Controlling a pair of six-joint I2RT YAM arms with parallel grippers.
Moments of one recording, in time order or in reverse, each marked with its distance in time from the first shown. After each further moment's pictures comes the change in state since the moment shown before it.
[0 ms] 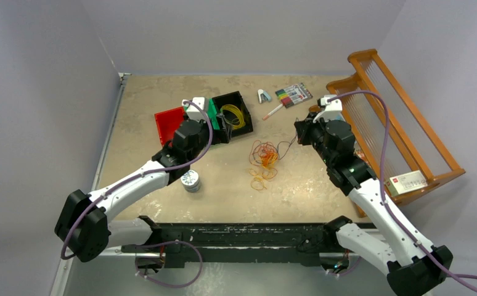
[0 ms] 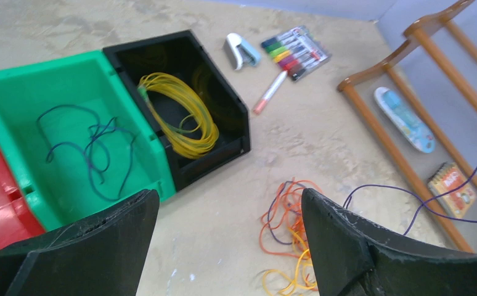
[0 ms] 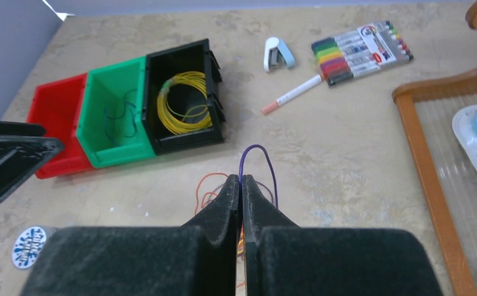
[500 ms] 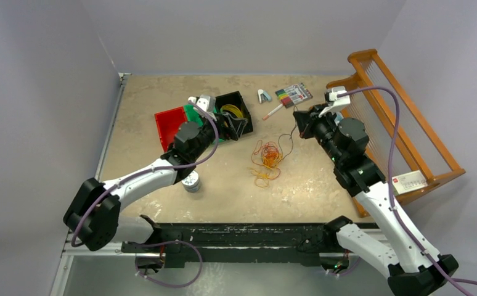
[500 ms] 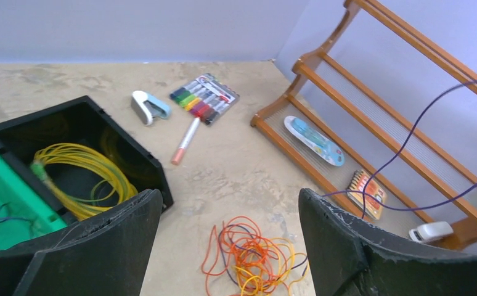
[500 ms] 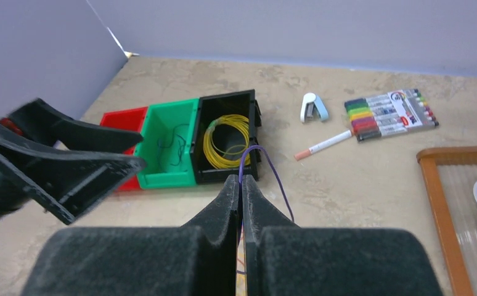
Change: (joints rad) left arm -0.002 0.079 -0.051 0.408 0.213 0.010; right arm 0.000 -0.042 0.084 0.044 -0.098 -0.028
